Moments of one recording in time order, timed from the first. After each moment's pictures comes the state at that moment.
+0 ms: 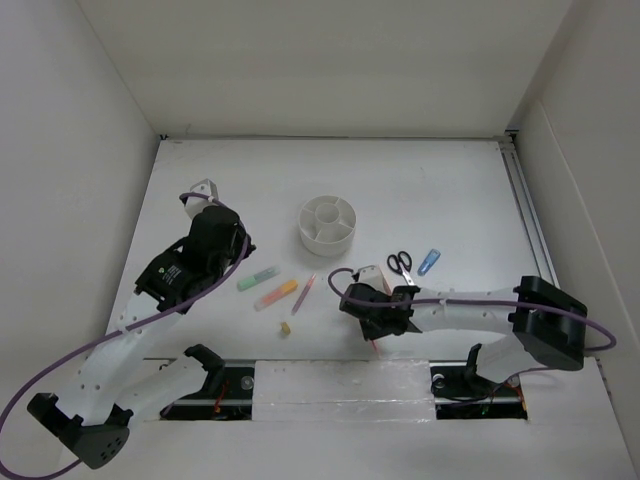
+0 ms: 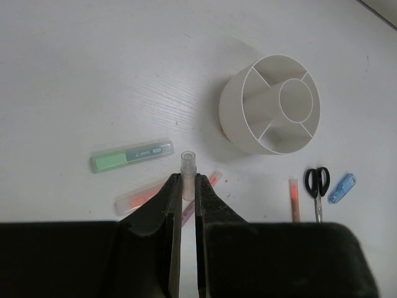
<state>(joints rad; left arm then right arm) -0.60 0.87 1.06 -0.84 -0.44 -0.81 1.17 1.47 0.75 -0.54 0.27 0.84</state>
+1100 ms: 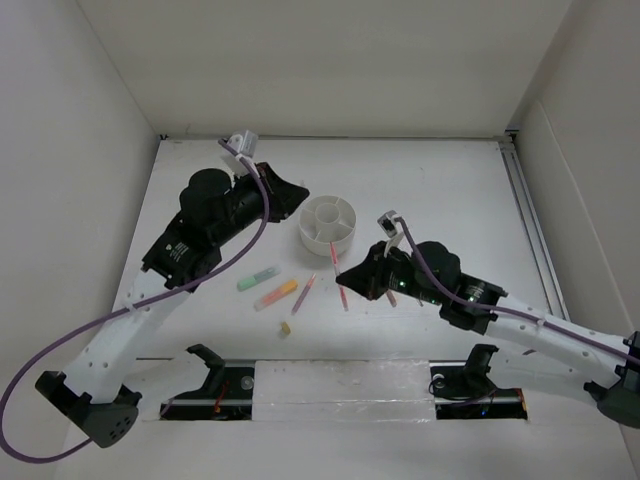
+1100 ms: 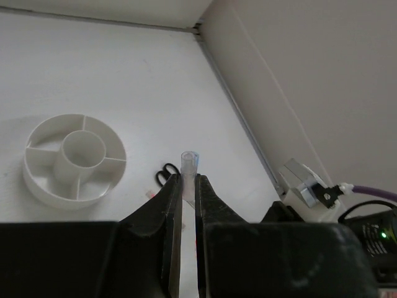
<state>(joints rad) -0.60 1.01 1.23 -0.39 0.10 -0.62 0.98 0.95 0.74 -0.03 -0.07 0.63</state>
